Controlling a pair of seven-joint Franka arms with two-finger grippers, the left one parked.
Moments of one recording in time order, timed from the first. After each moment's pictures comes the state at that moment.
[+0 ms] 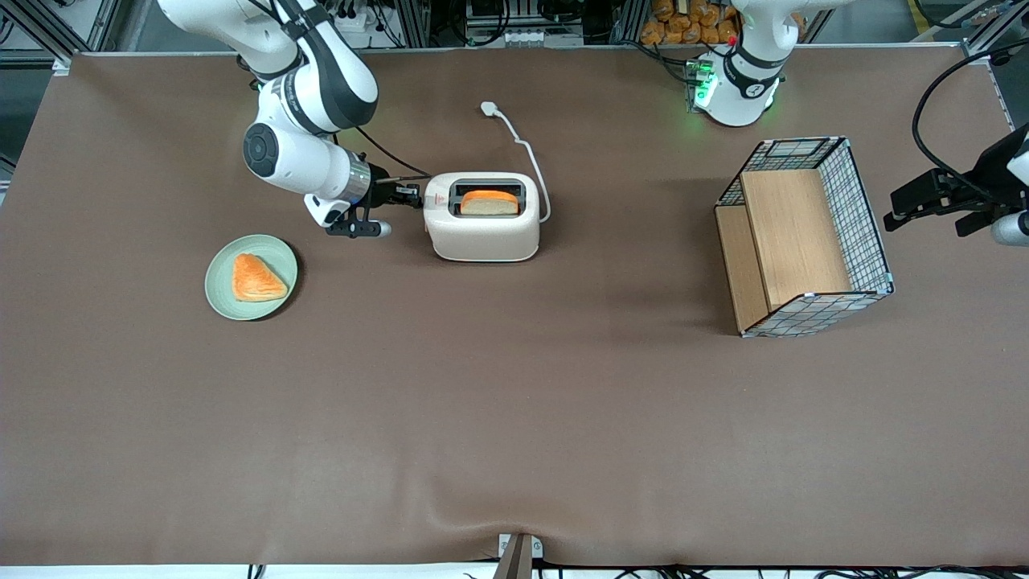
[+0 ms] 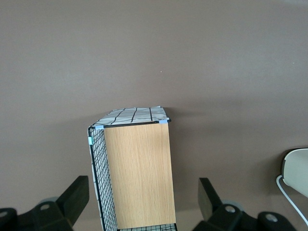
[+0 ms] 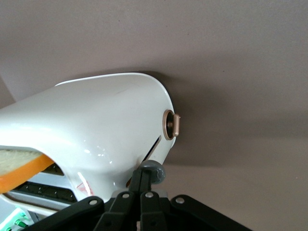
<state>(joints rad) 0.46 0.01 0.09 -2.43 0.70 2.31 0.19</state>
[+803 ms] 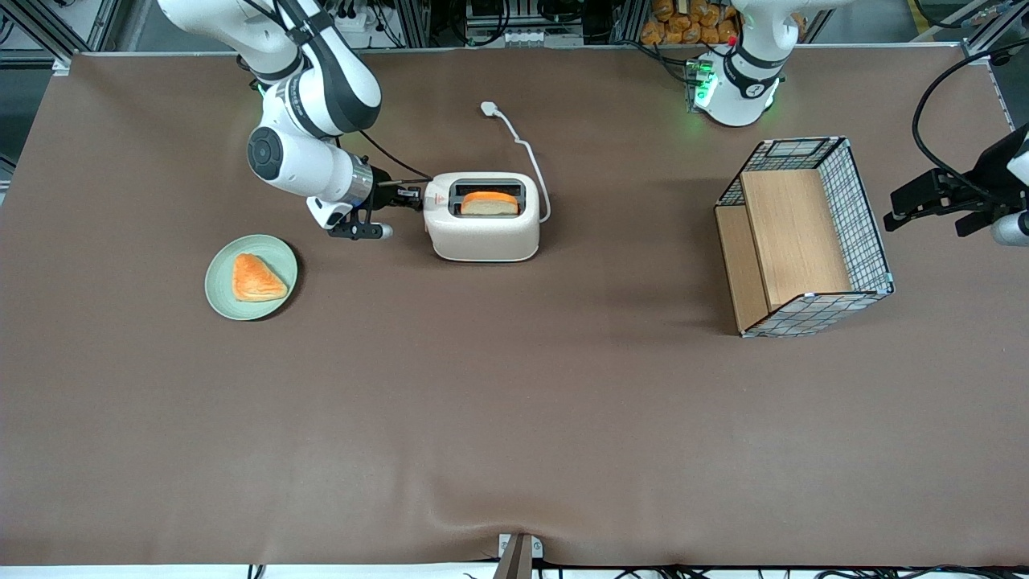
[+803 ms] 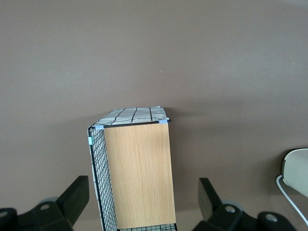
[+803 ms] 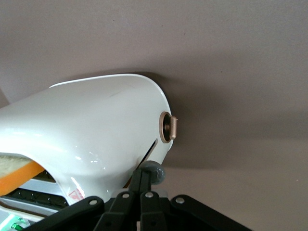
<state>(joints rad) 0.46 0.03 0.08 -2.43 0.71 2.32 0.19</state>
